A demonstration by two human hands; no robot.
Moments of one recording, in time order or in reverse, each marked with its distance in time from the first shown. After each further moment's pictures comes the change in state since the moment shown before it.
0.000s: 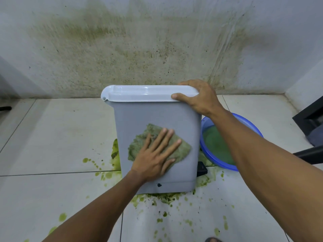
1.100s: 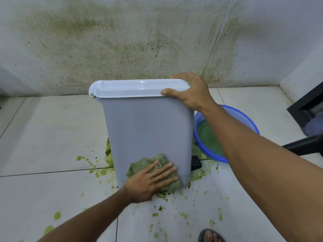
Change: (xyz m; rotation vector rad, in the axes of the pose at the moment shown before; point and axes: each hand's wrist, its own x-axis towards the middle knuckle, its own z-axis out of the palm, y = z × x) left_hand -0.068 0.026 0.012 0.019 -0.298 0.419; right_hand -0.001 0.004 0.005 0.028 0.043 0.002
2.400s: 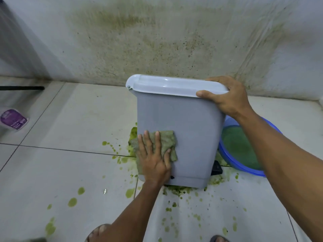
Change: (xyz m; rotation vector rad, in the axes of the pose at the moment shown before) left_hand 0.019 0.004 -0.002 -0.269 0.558 -1.244; right_hand -0.016 -0.011 -0.004 0.070 0.017 -0.001
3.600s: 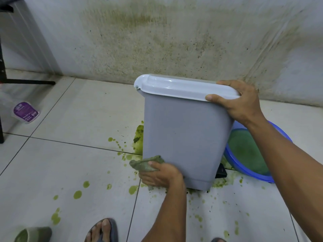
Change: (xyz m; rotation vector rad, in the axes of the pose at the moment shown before) left_hand 0.003 0.068 -0.002 -0.556 0.394 -1.573; right_hand -0.010 -0.004 -0.004 0.034 0.002 0.002
